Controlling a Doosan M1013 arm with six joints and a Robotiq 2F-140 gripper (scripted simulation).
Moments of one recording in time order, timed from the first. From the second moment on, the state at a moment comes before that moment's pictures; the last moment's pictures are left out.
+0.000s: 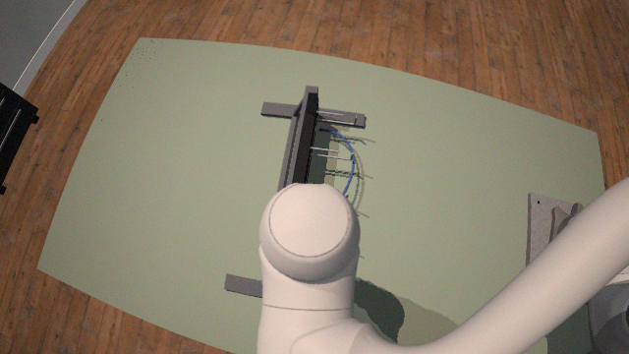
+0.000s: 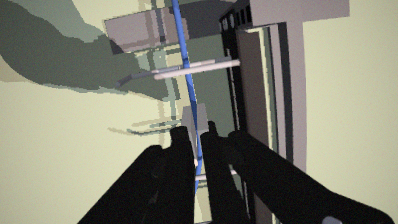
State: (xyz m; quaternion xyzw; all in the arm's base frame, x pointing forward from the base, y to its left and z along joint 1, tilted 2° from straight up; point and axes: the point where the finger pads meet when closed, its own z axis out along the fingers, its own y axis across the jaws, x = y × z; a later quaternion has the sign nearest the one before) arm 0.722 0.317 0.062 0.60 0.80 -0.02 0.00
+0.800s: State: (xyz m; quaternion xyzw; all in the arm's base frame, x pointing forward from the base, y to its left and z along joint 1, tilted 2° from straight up) arm 0.722 0.317 0.062 0.60 0.80 -0.02 0.00
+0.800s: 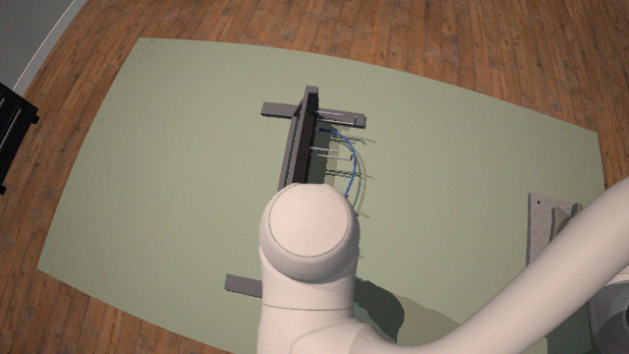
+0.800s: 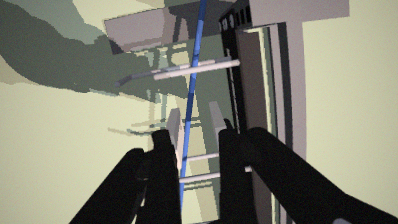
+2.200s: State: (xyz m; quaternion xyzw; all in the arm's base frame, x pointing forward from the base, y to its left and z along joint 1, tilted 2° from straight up) arm 0.722 0.317 0.070 0.60 0.80 -0.02 0.00
